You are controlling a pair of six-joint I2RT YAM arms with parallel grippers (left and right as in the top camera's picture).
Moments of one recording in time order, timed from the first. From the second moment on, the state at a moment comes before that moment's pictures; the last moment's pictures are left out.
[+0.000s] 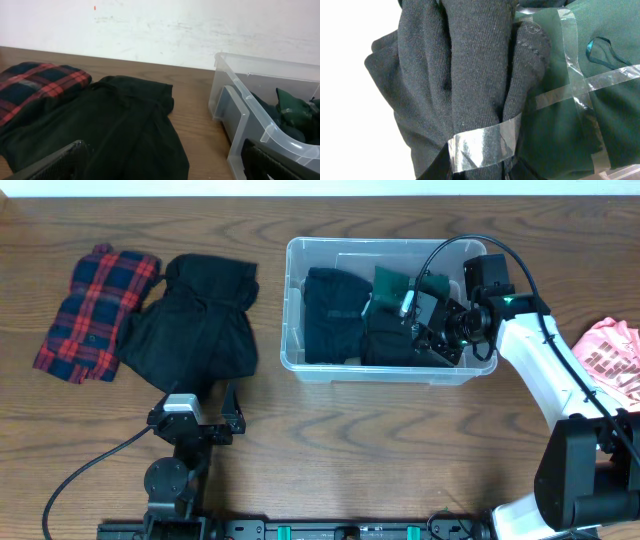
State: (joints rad) left arm -0.06 0.01 0.02 -0.12 -0.01 -0.15; right arm 0.12 1.70 1.20 -0.75 -0.43 -0.95
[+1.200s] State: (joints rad) left arm -0.06 0.01 0.02 -0.12 -0.01 -0.15; right arm 0.13 1.70 1.19 -0.56 -0.42 -0.42
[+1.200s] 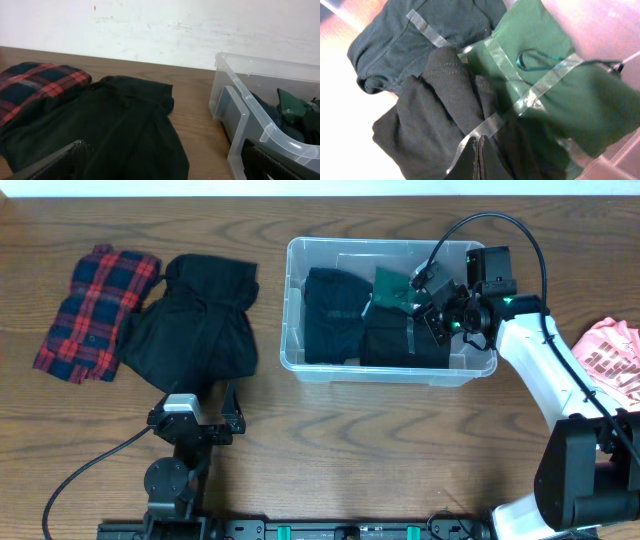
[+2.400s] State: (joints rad) left arm -0.06 0.01 0.02 -0.12 -0.01 -0.15; right arm 0.14 1.61 1.03 -0.14 -0.32 -0.15
